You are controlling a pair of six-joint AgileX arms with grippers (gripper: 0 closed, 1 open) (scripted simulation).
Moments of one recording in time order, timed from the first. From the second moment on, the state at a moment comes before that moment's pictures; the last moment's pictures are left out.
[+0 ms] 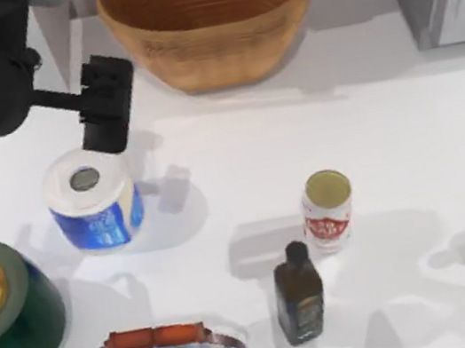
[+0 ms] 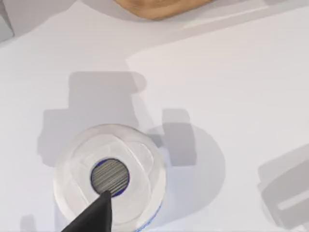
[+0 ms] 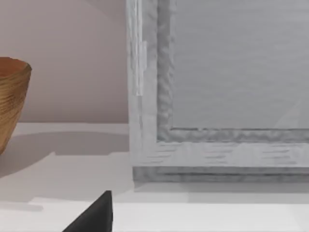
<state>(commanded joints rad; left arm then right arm) -0.47 1.27 1.26 -0.82 0.00 -0.03 0.00 0.00 0.00 0.00 0.00 0.00</state>
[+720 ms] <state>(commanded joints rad) -0.84 2.38 2.33 -1.47 0.00 -0.05 0.00 0.00 0.00 0.00 0.00 0.00</state>
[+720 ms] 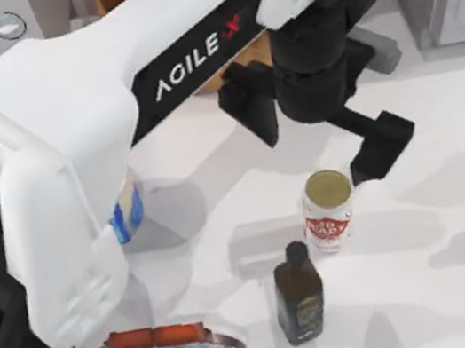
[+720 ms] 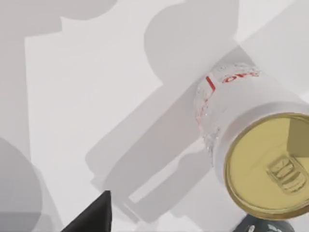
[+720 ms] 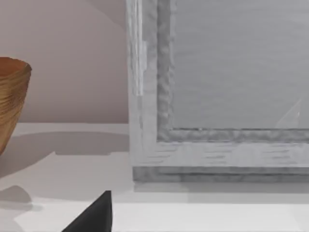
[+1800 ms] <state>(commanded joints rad) -0.87 2.43 2.13 -1.27 0.00 -0.05 0.00 0.00 0.00 0.00 0.00 0.00</state>
